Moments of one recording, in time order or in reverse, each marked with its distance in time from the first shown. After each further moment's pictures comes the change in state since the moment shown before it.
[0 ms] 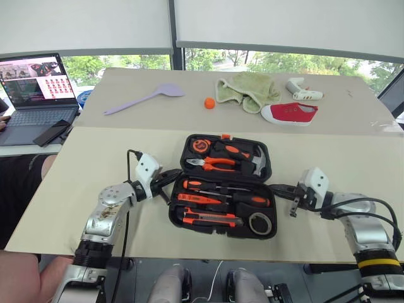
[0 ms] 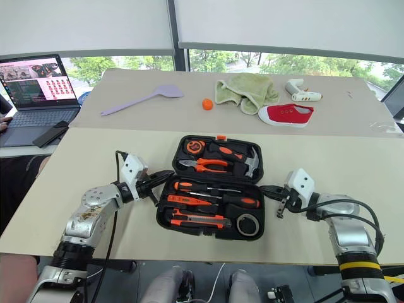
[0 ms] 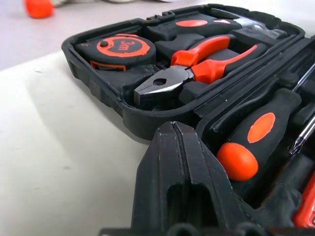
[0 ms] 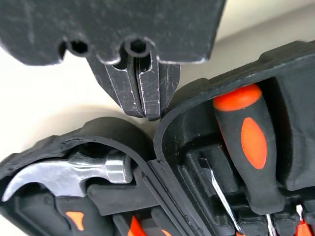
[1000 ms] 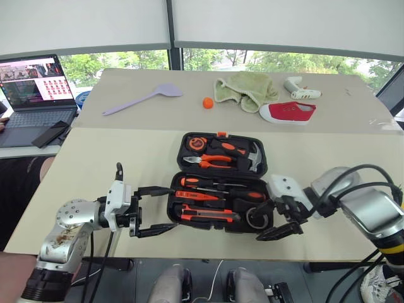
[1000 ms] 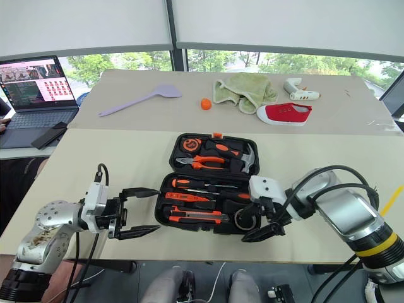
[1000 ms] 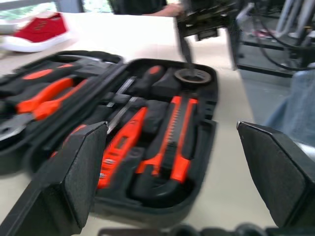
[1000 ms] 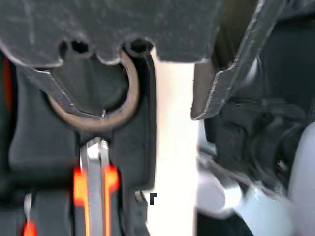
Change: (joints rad) left arm 0.197 0.248 0.140 -0.168 -0.274 -0.166 -0.411; right arm -0.246 -0.295 0.303 -0.460 0.176 0.635 0.345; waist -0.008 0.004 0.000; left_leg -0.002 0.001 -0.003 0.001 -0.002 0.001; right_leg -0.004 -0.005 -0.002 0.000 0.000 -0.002
